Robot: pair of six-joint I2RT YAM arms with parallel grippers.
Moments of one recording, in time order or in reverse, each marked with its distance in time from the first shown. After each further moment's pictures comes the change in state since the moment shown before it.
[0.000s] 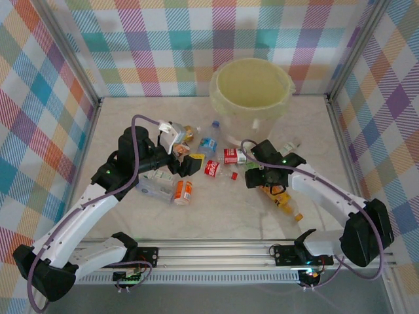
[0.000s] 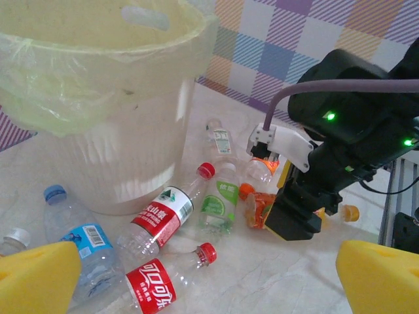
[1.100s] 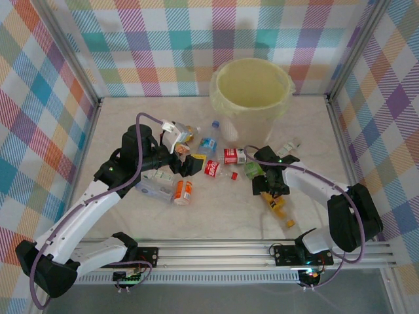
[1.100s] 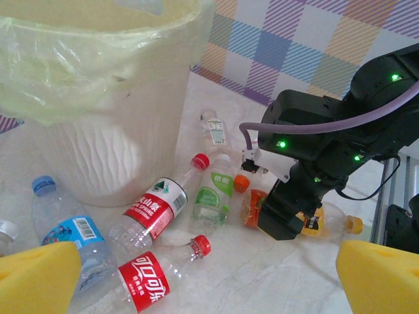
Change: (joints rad) left arm 0.000 0.033 0.014 -0.024 0.019 0.000; right arm -0.074 0.126 -0.097 0.034 -0.031 0.046
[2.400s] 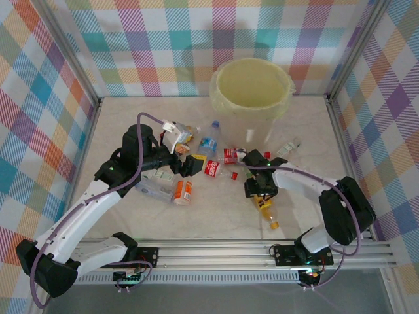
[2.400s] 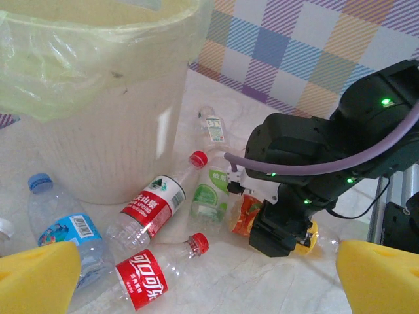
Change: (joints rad) left arm 0.000 0.005 0.002 -0.006 0.006 0.000; right arm 0.122 0.056 0.011 0.083 -0.019 0.006
